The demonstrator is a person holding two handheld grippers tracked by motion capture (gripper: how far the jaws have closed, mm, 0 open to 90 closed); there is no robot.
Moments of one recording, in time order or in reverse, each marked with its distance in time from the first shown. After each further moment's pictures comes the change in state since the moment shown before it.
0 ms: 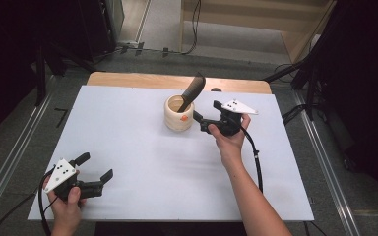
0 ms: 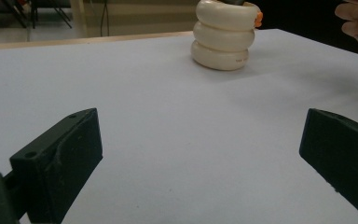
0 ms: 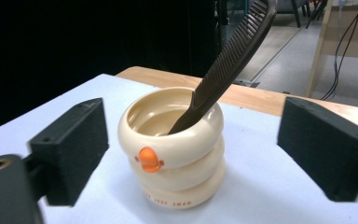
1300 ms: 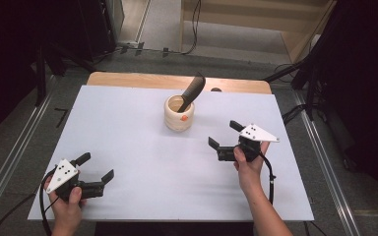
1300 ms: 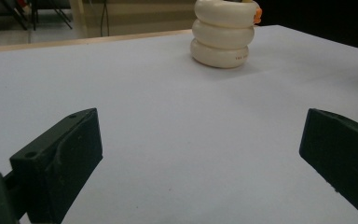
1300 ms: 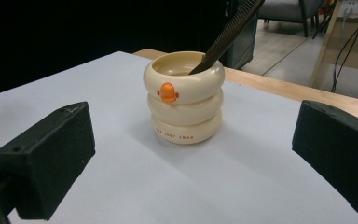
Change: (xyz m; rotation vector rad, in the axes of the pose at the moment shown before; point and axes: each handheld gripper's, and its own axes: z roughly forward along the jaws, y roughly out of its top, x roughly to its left) left arm -0.002 0.000 0.001 0.004 0.003 0.016; right arm 0.002 -0.036 -0.074 -0.003 0.026 -0.093
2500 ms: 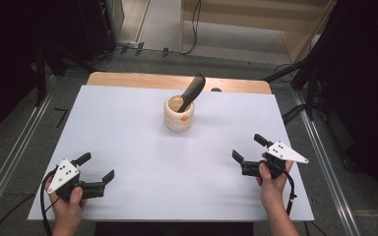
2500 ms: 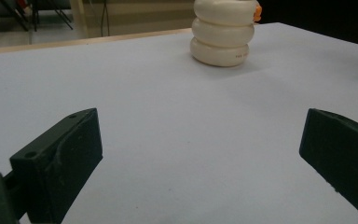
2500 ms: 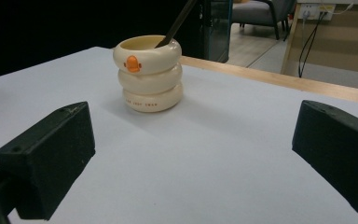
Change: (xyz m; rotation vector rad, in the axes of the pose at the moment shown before) left arm -0.001 0.000 0.001 0.005 0.004 0.014; right arm -0.024 -0.034 -0.063 -0.024 -0.088 0.009
